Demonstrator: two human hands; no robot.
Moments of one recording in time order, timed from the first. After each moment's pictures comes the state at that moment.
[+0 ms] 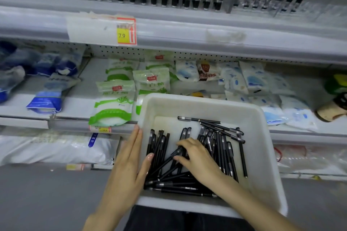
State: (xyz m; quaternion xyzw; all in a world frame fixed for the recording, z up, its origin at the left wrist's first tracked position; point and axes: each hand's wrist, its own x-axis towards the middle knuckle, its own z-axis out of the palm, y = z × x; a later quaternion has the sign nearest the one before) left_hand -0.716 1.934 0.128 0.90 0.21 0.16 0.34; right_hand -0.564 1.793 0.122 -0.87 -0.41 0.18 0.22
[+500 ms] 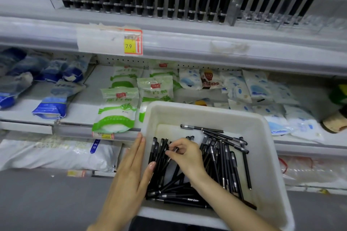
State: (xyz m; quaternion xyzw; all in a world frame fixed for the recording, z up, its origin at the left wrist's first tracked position) left_hand -0.715 1.933 0.131 0.89 0.22 0.15 0.37; right_hand -0.572 1.839 0.120 -0.80 -0.15 0.24 0.53
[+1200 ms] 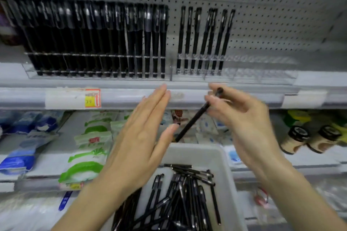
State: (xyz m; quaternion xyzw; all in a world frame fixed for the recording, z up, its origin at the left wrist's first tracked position) left_hand -0.614 1.887 0.314 0.92 -0.02 0.34 0.20; right_hand -0.513 1.727 0.358 -0.61 -0.21 0.05 0.76
